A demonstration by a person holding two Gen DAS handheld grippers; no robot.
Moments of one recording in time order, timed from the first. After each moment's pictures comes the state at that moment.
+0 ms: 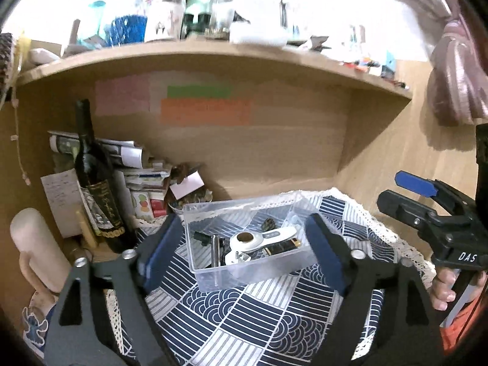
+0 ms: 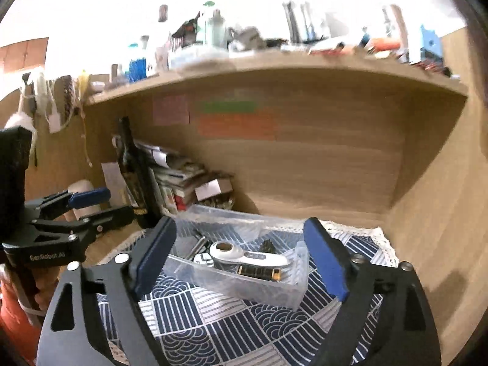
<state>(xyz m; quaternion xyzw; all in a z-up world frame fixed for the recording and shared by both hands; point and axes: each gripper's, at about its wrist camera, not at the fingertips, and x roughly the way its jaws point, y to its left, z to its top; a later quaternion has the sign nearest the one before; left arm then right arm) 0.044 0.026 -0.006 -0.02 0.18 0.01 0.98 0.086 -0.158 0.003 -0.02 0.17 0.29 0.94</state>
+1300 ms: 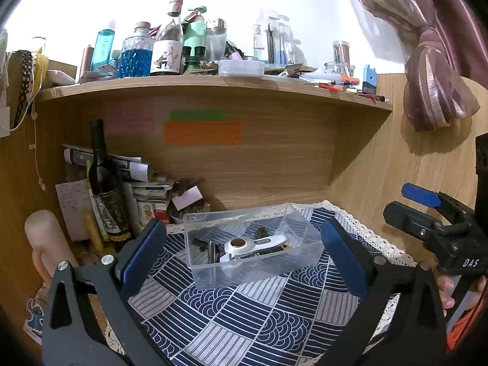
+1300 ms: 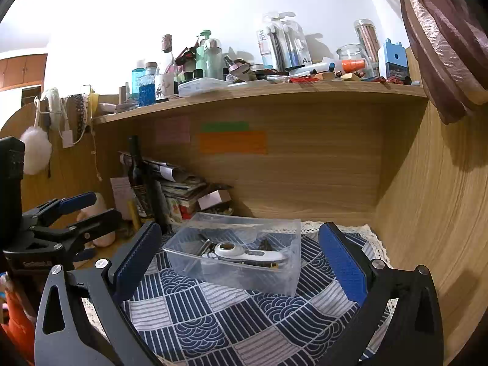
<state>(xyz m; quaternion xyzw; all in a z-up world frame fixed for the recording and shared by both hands) -0.003 0.011 -0.001 -0.01 0.13 0.01 0.99 0.043 -0.179 0.002 0.01 0.14 0.28 0.95</state>
